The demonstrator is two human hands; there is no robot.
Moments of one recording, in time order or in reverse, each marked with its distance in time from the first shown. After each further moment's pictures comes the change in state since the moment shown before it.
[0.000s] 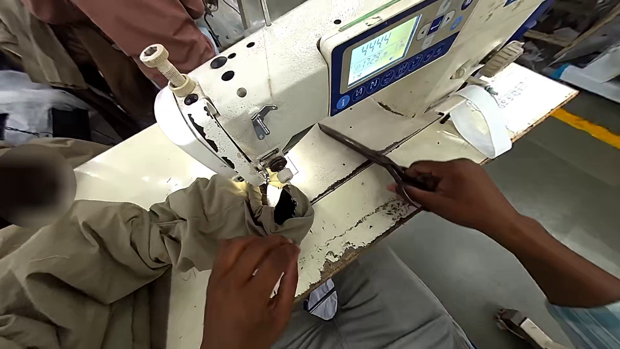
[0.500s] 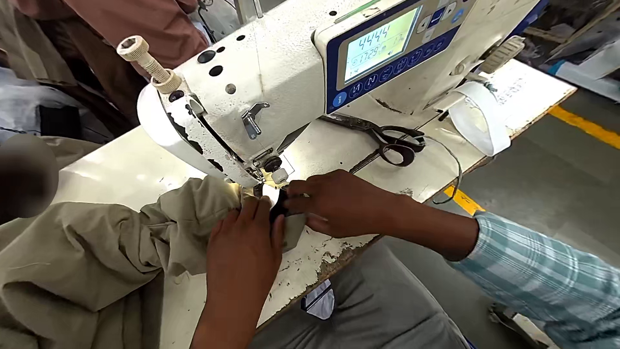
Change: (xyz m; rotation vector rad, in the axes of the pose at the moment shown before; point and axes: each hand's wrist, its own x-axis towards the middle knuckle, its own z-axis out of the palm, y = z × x) left_hand 0.031 -0.015 0.029 0.465 -0.314 -0.173; right_hand 0.063 -0.116 0.071 -0.031 -0.335 -0.833
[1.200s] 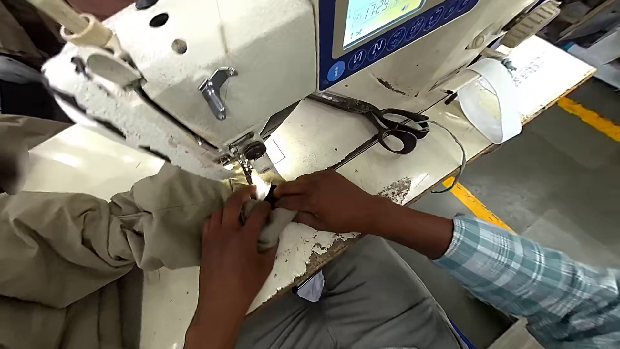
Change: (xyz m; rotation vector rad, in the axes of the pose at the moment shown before) left_hand -0.025 -0.003 0.025 -0.296 0.059 0.004; right_hand -0.008 0.004 0.036 0.200 0.179 -0.022
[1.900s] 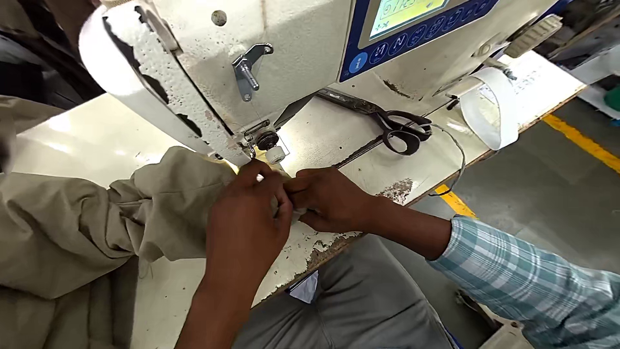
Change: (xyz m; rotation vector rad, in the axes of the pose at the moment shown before) left_hand 0.044 0.024 -0.019 -0.027 0.017 -0.062; right_hand 0.005 -0.001 0.002 0.053 0.037 -0.026
